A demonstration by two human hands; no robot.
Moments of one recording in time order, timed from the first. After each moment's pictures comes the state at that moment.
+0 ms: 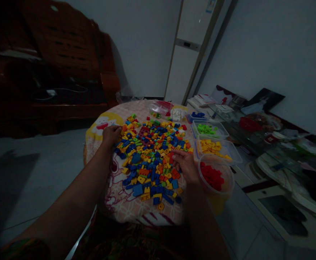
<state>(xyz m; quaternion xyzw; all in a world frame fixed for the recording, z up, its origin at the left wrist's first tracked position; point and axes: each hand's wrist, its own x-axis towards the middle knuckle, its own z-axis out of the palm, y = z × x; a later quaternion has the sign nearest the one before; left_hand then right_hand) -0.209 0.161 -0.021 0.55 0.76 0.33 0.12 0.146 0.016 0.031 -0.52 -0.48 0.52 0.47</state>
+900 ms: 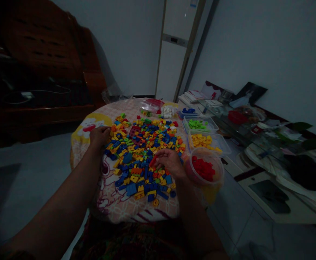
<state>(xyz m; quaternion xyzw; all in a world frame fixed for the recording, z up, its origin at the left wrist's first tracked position) -0.210 0.161 -0.020 0.55 0.75 0.35 0.12 0.123 0.007 0.035 -0.45 -0.50 0.58 0.46</state>
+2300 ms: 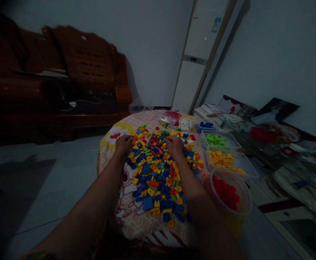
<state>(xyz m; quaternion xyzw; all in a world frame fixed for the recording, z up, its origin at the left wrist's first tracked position) -0.209 0.159 -0.023 0.56 0.74 0.35 0.12 0.063 0.141 0.045 -0.58 -0.73 0.16 0.33</state>
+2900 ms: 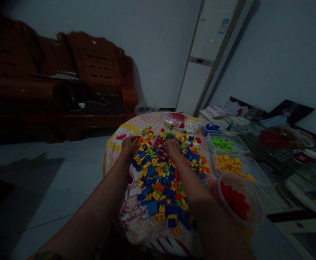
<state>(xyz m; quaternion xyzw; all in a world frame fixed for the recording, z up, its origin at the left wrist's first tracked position) -0.209 0.159 -0.021 0.55 0.74 0.36 0.15 0.032 0.149 0.039 -0.55 -0.83 0.00 0.08</state>
